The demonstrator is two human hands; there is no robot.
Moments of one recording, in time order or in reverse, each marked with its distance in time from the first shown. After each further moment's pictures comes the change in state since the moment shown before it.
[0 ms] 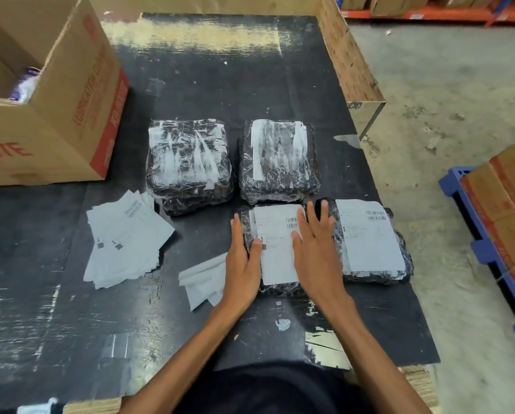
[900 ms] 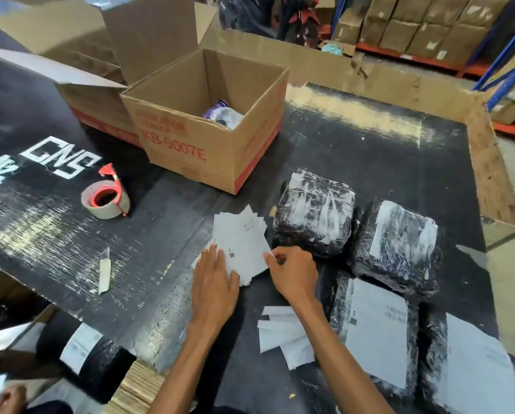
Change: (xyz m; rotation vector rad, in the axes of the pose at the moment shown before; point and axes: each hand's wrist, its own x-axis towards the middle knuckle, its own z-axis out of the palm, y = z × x) left_hand -0.007 -0.061 -0.174 0.717 0.532 -0.137; right_hand 0.062 -0.180 0.083 0.204 -0.266 -0.158
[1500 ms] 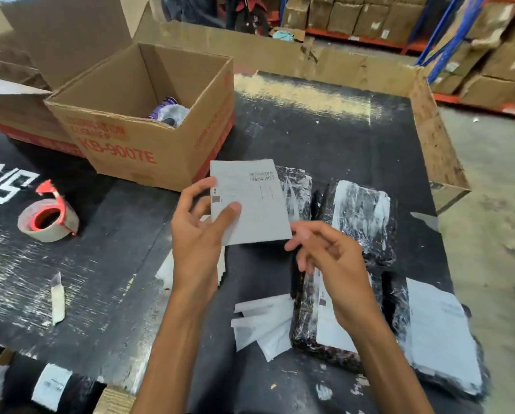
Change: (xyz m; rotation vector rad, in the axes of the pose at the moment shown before) left_hand 0.009 0.139 -0.113 -1.410 -0.035 -0.065; right_hand -0.069 -0.011 -0.147 0.938 -0.015 -0.051
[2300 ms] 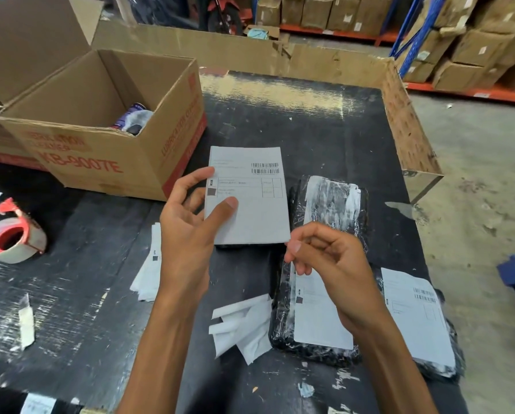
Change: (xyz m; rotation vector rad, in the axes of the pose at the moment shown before) left_hand -0.006 0.007 0.042 0.015 -0.146 0.027; right_hand -0.013 -0.016 -0.041 0.034 -0.058 -0.058
